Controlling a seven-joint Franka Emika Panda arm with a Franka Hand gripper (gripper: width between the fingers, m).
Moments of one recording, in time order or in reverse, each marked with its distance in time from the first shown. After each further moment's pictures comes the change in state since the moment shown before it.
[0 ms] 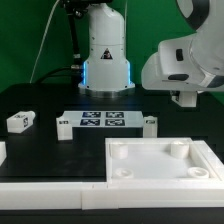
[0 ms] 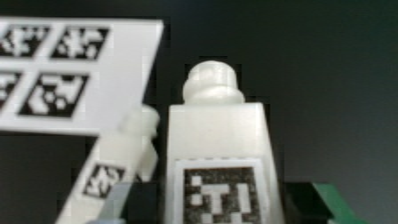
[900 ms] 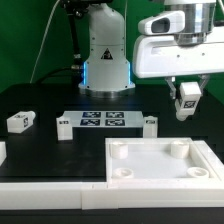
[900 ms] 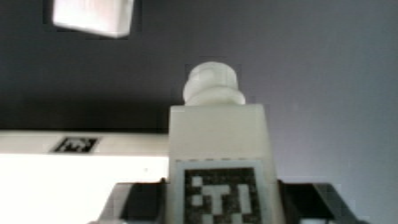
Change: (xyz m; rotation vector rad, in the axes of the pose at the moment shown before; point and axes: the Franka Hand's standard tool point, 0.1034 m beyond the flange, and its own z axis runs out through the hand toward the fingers) arm 0.018 0.019 -0.039 0.079 0.890 -0.046
